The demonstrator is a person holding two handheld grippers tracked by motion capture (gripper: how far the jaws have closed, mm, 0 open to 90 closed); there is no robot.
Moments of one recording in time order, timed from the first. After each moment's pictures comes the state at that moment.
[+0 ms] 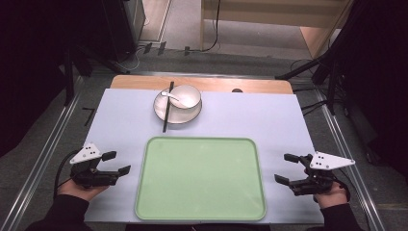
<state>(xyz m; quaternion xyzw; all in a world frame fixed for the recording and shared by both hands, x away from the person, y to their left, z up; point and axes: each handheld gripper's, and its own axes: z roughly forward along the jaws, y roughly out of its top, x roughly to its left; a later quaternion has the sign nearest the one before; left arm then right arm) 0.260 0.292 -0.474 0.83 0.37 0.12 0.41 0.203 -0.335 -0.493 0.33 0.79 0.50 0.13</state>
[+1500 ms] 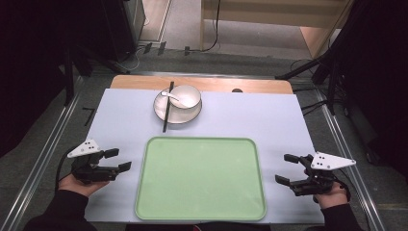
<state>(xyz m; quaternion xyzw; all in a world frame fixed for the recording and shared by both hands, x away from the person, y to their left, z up) 0.273 0.292 -0.469 0.81 0.38 0.09 0.43 0.203 -0.336 -0.495 0.33 0.79 0.51 0.12</state>
